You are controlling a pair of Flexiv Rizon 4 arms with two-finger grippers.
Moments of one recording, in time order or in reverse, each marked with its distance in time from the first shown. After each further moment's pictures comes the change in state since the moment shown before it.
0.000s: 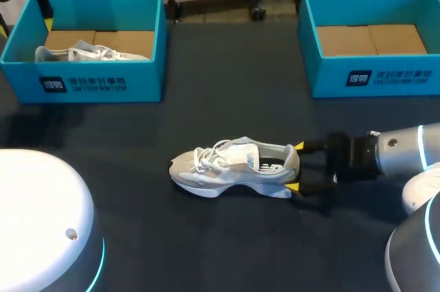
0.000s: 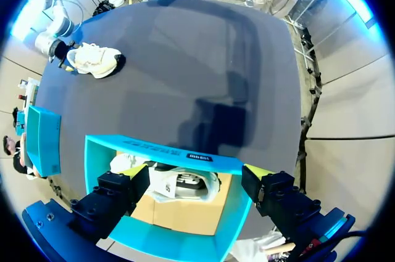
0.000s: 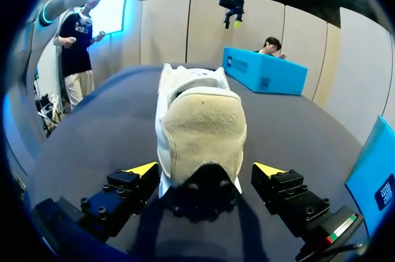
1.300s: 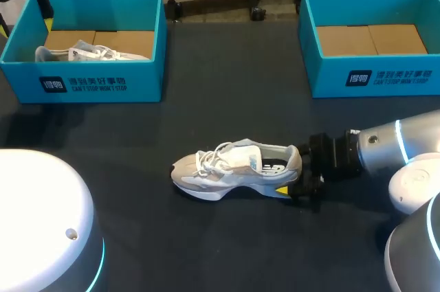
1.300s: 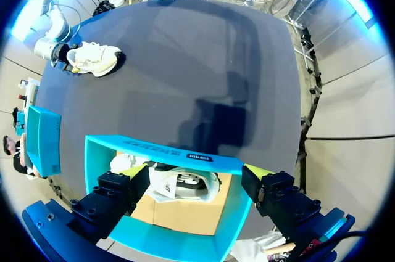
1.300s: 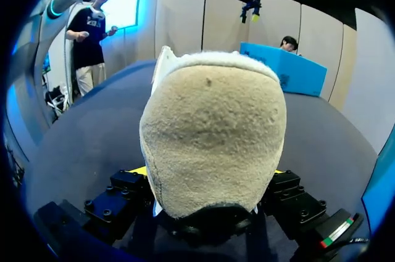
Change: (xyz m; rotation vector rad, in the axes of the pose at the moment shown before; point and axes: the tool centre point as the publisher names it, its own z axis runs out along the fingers) left arm 0.000 0.000 0.000 0.000 0.000 0.000; right arm 0.006 -0.005 0.029 0.022 0.106 -0.050
